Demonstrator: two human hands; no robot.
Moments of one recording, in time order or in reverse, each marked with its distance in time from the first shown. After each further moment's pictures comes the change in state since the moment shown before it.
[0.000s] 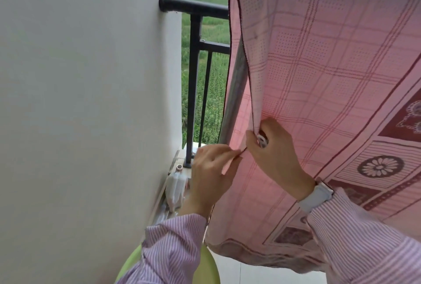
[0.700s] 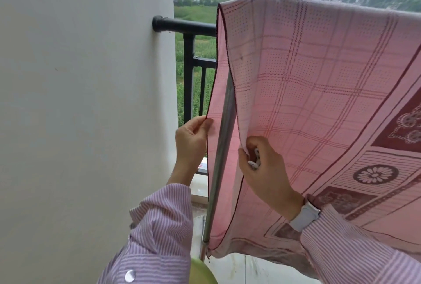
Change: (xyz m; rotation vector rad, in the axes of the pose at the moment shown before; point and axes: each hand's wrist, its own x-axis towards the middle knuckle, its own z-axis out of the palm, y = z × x) left_hand 0.088 -0.019 -0.013 -0.692 0.042 -0.675; right_hand -0.010 -0.005 0.009 0.125 0.080 -0.116
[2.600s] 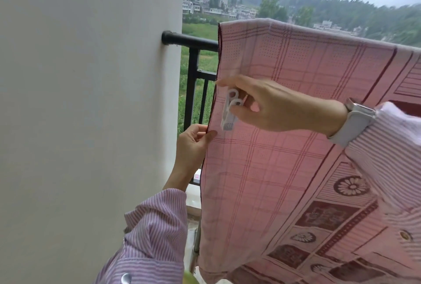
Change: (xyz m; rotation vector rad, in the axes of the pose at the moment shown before) left_hand -0.012 0.011 -0.002 0.018 -0.091 -0.041; right_hand 0.131 -0.069 -0.080 -0.141 -0.736 -0.347
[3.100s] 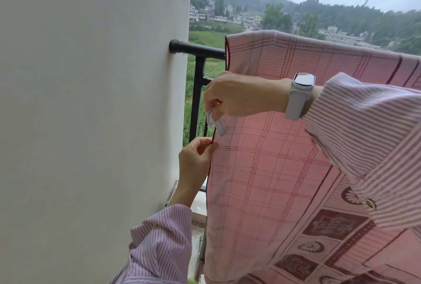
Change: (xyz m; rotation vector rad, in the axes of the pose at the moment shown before) left_hand -0.013 -0.008 -0.005 0.226 0.134 0.113; right_hand 0.070 0.000 0.005 -0.296 -0.214 -0.047
